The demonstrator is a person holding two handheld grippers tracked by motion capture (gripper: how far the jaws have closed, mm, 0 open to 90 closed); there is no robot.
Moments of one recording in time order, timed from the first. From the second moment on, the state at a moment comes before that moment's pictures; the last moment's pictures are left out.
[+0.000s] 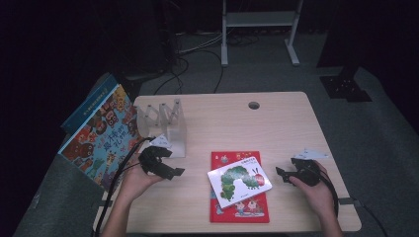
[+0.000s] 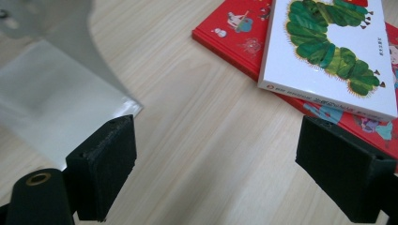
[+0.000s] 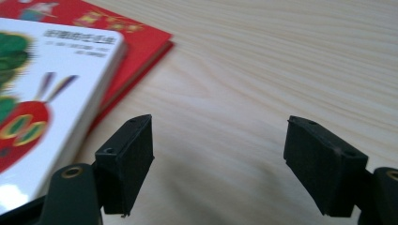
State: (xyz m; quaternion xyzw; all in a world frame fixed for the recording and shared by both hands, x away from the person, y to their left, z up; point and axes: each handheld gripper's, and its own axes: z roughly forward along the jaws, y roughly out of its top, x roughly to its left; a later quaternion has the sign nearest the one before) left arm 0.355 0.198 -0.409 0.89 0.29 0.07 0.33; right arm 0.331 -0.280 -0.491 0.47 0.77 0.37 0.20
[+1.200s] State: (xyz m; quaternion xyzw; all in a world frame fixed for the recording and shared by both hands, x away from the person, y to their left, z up) left arm 0.358 0.157 -0.443 0.90 0.26 0.04 0.34; right arm 0.292 -0.209 -0.491 0.33 0.85 0.40 0.13
